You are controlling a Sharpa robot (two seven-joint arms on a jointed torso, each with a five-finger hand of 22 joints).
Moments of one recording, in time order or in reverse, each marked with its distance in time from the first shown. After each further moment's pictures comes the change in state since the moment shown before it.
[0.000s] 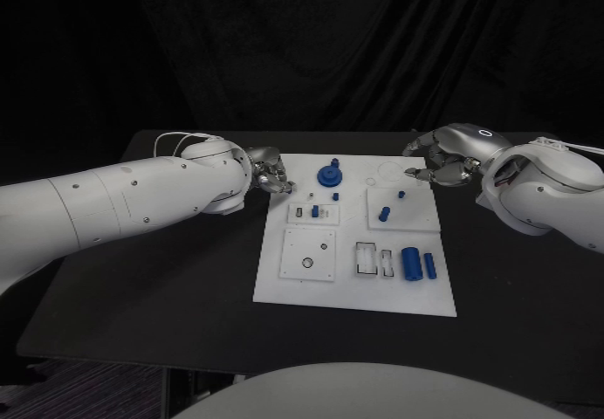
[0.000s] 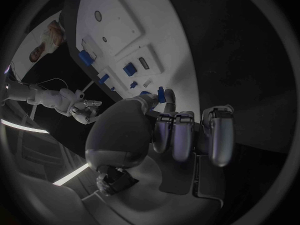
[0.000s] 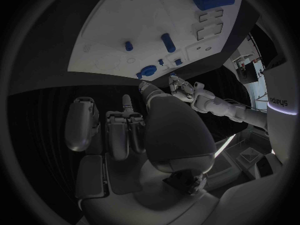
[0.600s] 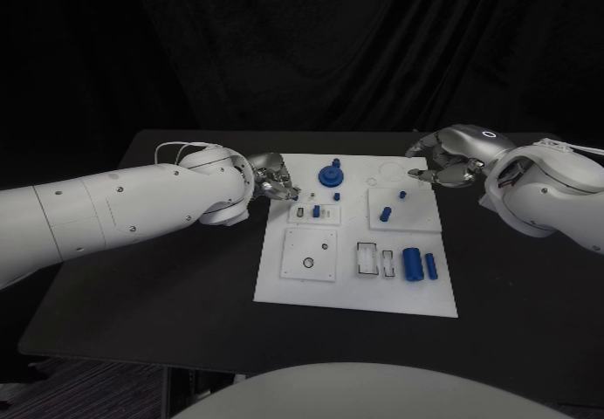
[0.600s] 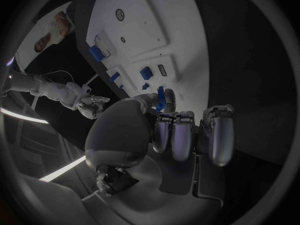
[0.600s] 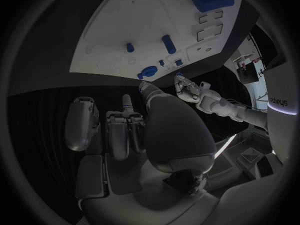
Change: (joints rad) left arm 0.000 -0.065 0.000 0.144 0.070 -0.054 -0.060; left_hand -0.011 -0.002 0.018 -0.013 -0.026 0.003 0.000 0.000 0.000 0.000 0.000 0.000 0.000 0.000 0.000 0.000 0.000 0.000 0.000 0.000 -0.006 0.000; right arm -0.001 -0.003 0.000 0.000 0.000 0.003 -0.002; right_hand 0.000 0.000 0.000 0.000 0.000 0.003 -0.003 0.000 -0.001 0.000 0.000 0.000 0.000 0.000 0.000 0.000 0.000 0.000 0.000 0.000 -0.004 0.001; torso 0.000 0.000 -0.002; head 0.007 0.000
